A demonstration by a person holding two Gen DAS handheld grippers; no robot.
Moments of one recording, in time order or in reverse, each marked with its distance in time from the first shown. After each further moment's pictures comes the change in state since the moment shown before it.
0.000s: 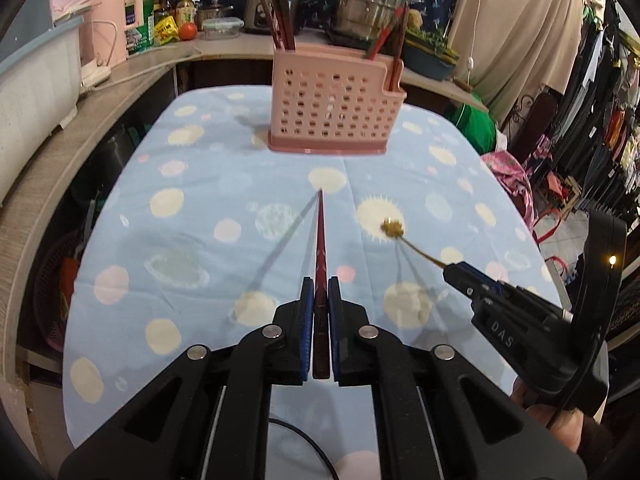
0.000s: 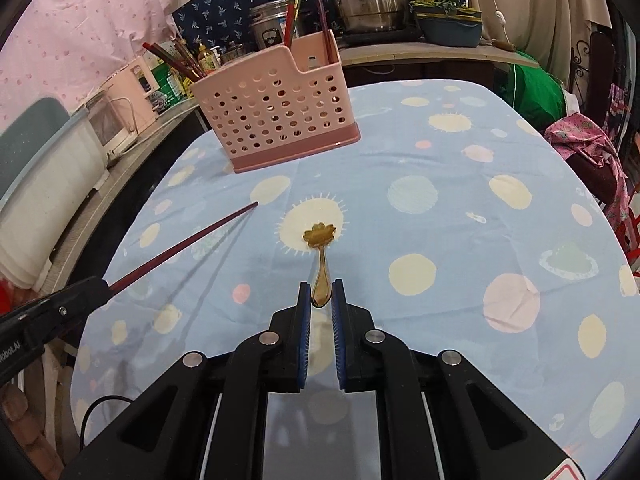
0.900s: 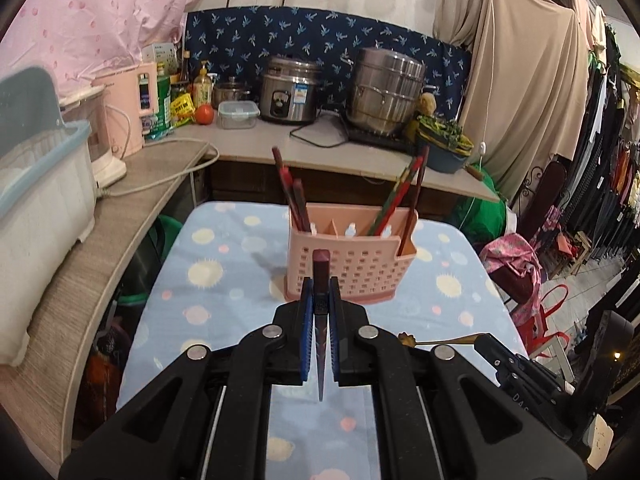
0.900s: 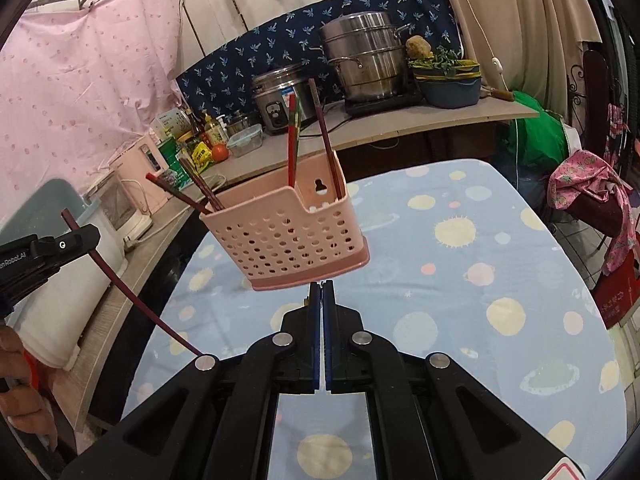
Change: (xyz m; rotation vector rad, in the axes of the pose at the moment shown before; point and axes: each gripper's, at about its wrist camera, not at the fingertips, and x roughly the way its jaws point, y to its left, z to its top) left arm -0.041 0.002 0.136 -0.025 -0.243 0.049; right arm -0.029 -0.005 0.103 0.050 -0.199 0.057
